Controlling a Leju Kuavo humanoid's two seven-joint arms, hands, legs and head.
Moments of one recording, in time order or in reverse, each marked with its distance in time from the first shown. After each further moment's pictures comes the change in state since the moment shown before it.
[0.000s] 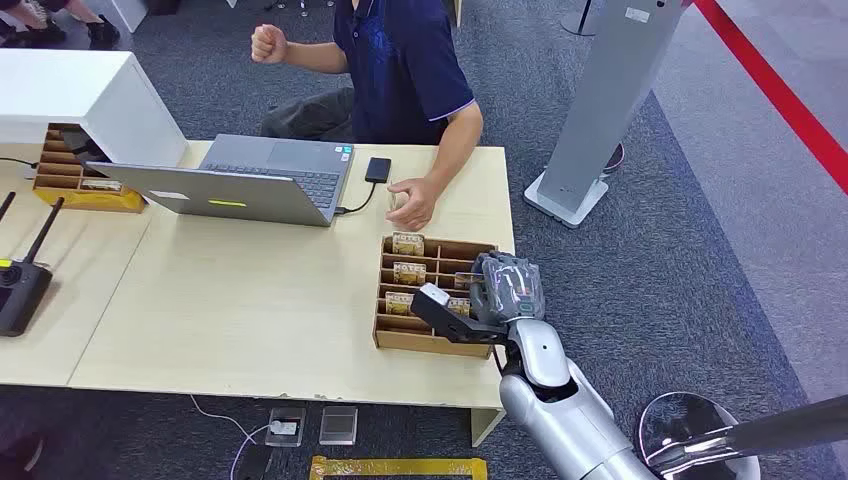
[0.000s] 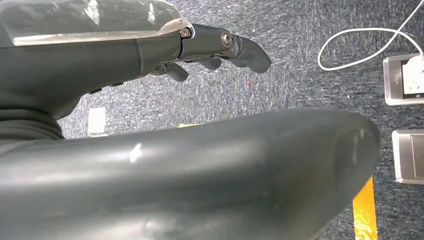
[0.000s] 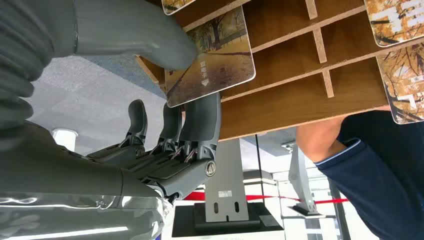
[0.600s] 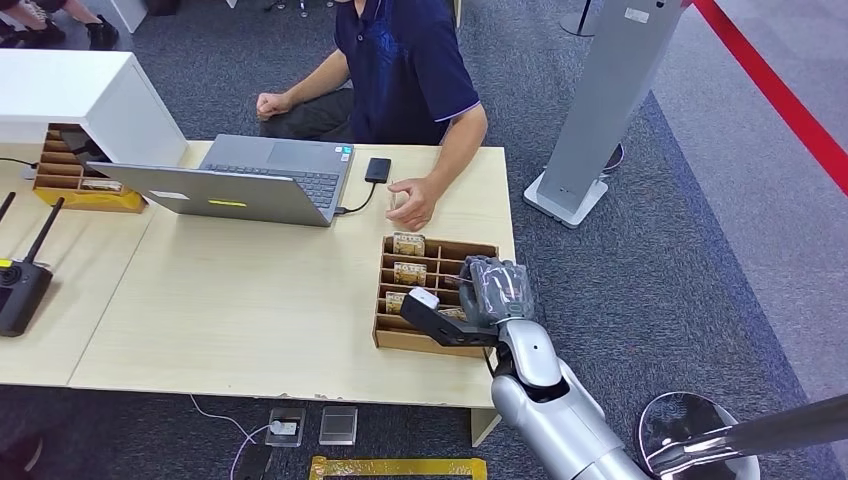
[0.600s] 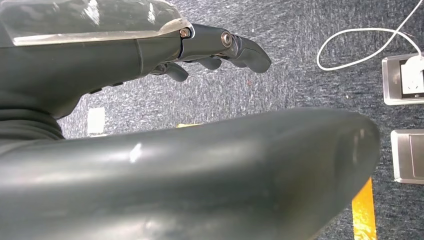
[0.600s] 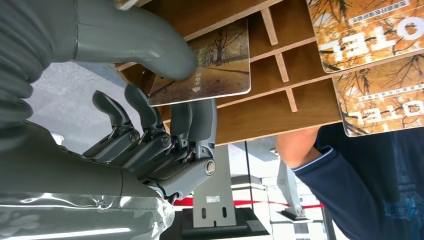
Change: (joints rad) left arm -0.001 0.002 -0.001 0.000 0.000 -0.001 0.000; right arm -0.005 0.023 0.011 0.020 -0.016 0.001 -0.030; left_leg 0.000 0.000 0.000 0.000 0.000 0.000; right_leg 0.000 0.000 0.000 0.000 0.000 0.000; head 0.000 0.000
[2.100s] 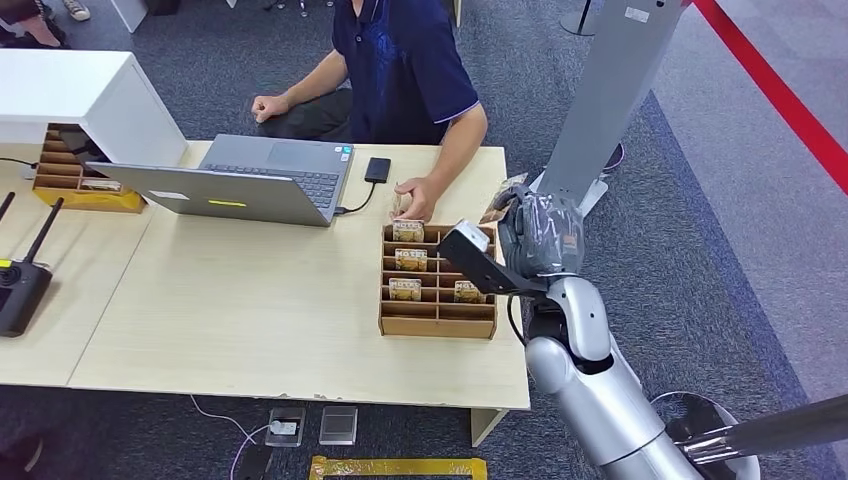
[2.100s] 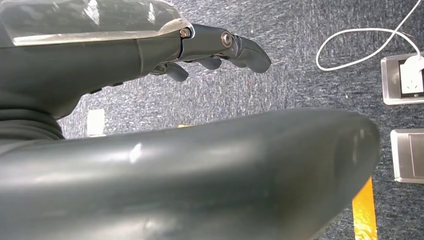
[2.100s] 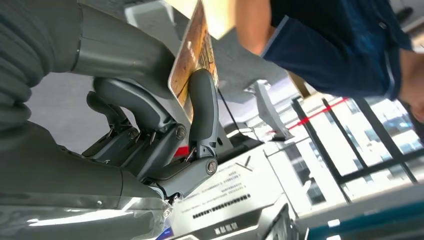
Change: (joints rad) left arm 0.001 0.004 -0.009 0.000 0.001 0.000 -0.004; right arm -0.044 -0.079 -0.106 -0.300 -0.108 -0.116 -0.048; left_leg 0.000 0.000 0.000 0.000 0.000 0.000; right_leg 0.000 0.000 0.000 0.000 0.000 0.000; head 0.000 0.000
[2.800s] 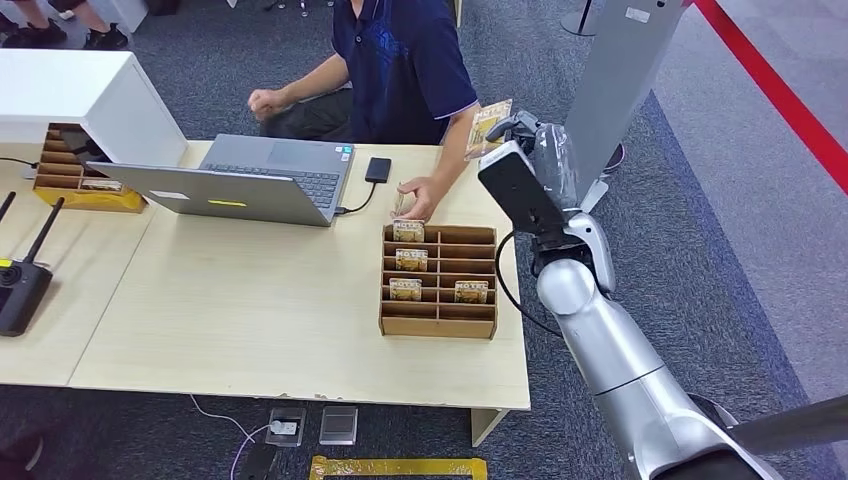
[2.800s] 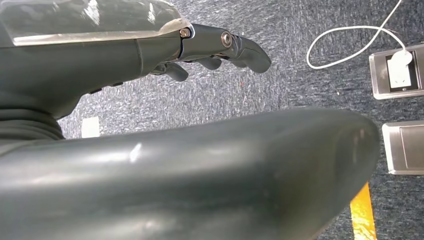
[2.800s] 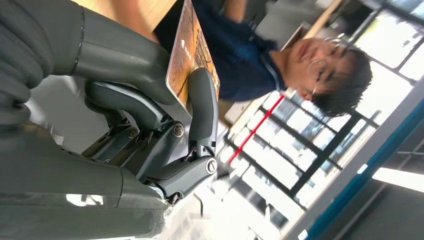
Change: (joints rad) left arm -0.002 0.003 -0.006 0.000 -0.043 -0.011 -0.005; right arm -0.228 0.082 -0.057 0.243 -0.575 0.025 -0.420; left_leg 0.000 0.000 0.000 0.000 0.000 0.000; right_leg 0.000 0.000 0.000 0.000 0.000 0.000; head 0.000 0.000
